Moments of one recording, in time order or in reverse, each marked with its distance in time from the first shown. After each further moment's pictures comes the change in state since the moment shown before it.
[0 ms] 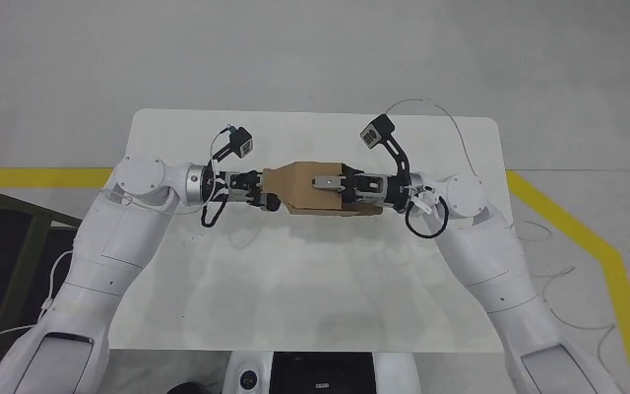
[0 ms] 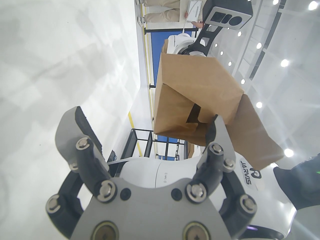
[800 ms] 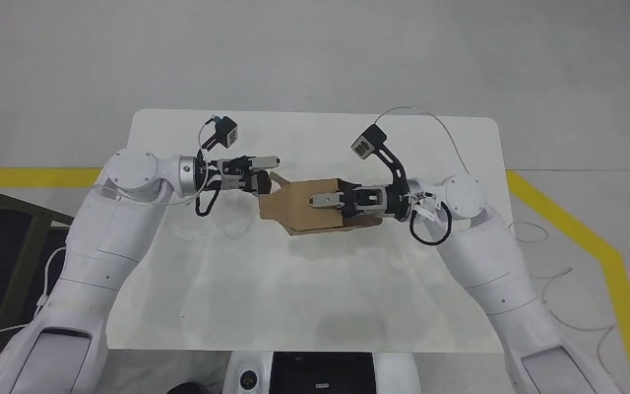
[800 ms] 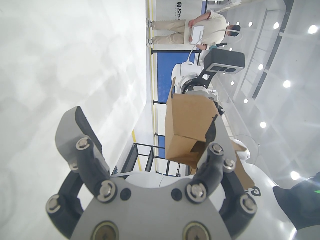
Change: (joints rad) left arm -0.029 0.001 -0.018 0.071 0.044 0.013 0.084; right arm -0.005 0.002 -0.018 -0.023 0.053 0.037 0.132
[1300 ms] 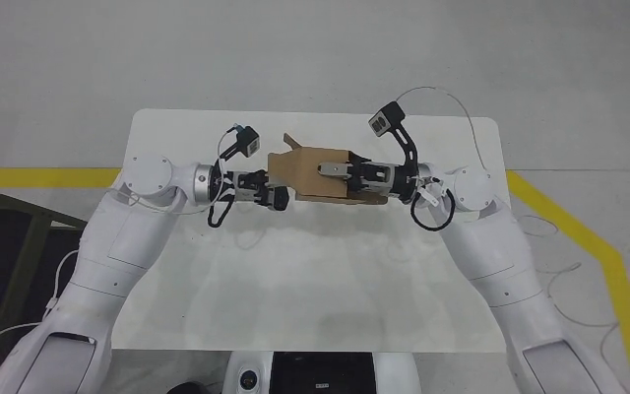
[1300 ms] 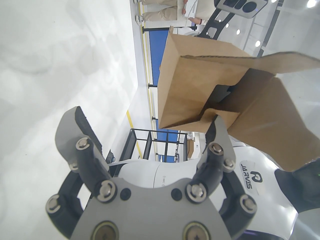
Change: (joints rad) left arm 0.025 -0.007 0.029 -0.088 -0.042 0.004 -0.031; right arm 0.024 0.002 0.050 0.029 -0.061 -0.049 -0.137
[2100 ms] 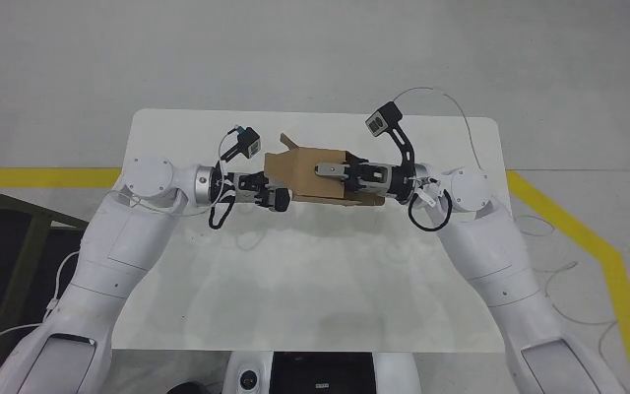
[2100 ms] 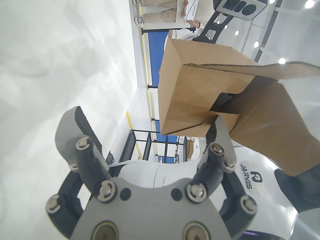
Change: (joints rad) left arm 0.009 -0.001 0.011 -0.015 -0.007 -0.007 -0.004; right arm 0.012 -0.006 -0.020 0.006 0.014 -0.021 -0.015
